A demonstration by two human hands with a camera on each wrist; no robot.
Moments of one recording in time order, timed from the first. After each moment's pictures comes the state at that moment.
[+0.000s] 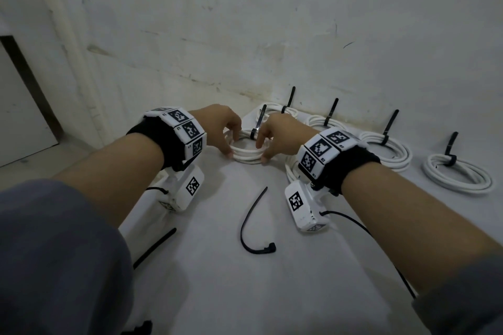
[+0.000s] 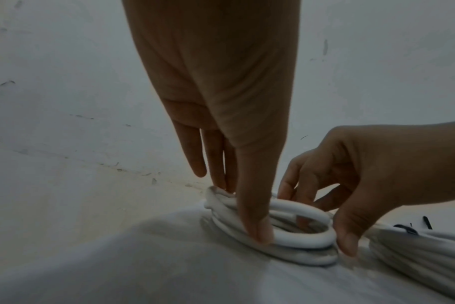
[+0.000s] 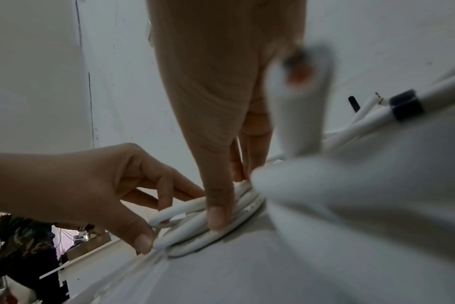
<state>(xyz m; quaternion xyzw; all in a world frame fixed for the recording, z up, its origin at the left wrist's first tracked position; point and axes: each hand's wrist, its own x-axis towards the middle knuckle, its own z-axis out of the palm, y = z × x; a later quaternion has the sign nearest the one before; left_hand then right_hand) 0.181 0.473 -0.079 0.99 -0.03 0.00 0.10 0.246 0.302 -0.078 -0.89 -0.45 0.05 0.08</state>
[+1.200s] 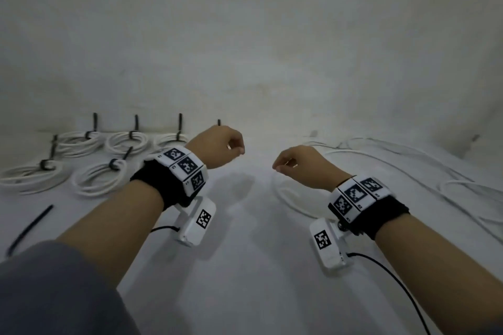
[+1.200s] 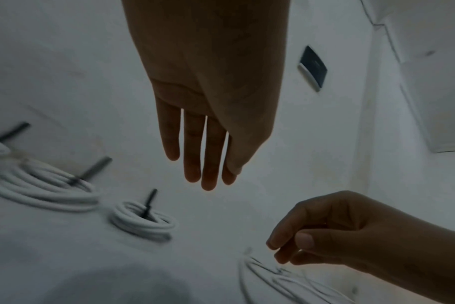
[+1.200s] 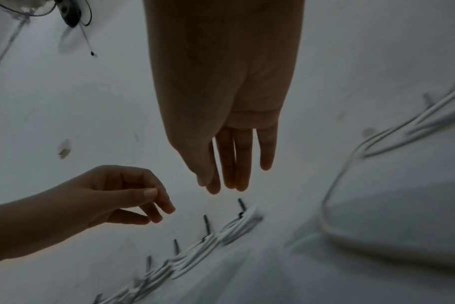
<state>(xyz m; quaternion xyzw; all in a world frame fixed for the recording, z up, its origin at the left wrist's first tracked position) 0.149 0.087 -0.037 0.93 -0.29 0.10 0.21 0.104 -0.134 -0.057 -0.96 -0.14 -0.06 0.24</state>
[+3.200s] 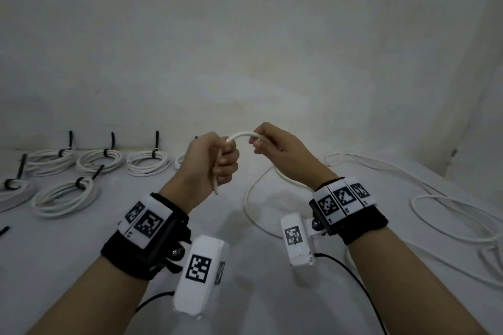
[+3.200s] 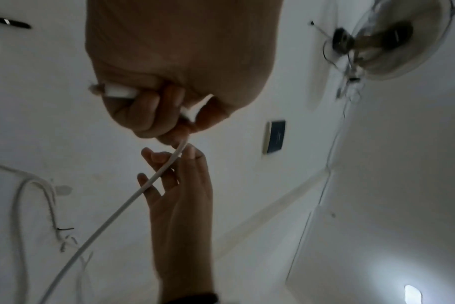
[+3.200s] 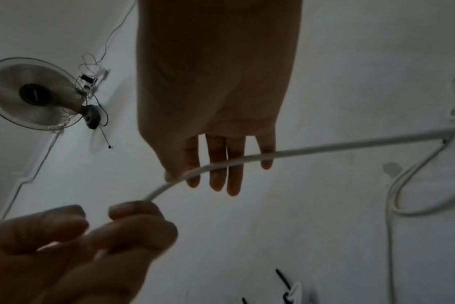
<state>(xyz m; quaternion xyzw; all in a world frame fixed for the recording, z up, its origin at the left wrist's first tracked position) 0.077 0.014 -0.011 0.52 -0.16 -0.17 0.82 0.096 -0.167 -0.015 -0.87 -0.24 -0.20 0.38</state>
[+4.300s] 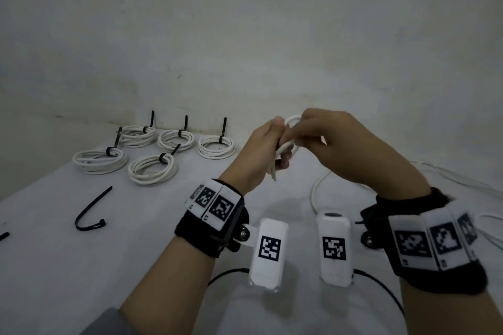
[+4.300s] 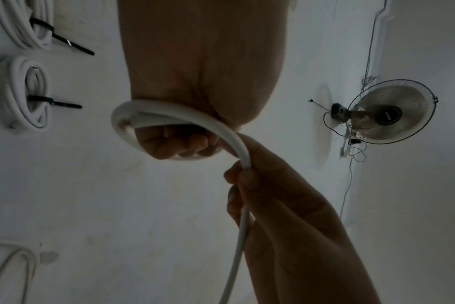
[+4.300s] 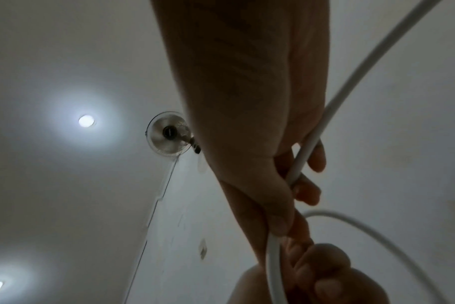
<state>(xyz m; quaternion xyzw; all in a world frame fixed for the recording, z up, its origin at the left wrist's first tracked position) 0.078 0.059 -0.022 0.64 -0.18 0.03 0.75 0.051 -0.082 0.026 -0.89 -0.35 -0.22 0.18</state>
